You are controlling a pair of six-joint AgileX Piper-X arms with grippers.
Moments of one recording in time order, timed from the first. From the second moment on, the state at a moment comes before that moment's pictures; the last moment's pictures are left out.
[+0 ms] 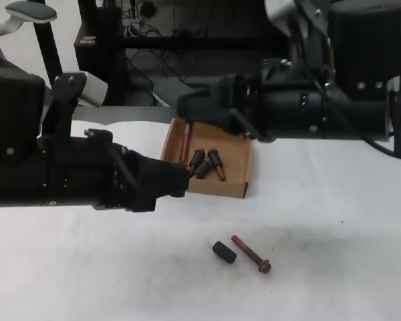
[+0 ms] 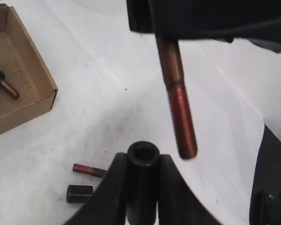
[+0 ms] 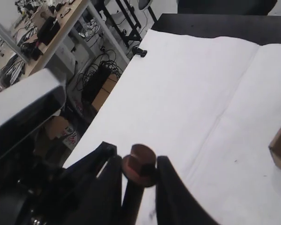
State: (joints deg) left arm -23.3 67.2 -38.8 6.8 39.9 -6.4; right arm 34.8 78.9 -56.5 2.2 -24.8 28.6
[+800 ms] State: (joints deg) left arm -23.3 67.2 -38.8 5.0 43.1 -7.4; right arm 33.2 78.9 -56.5 1.6 -26.9 18.1
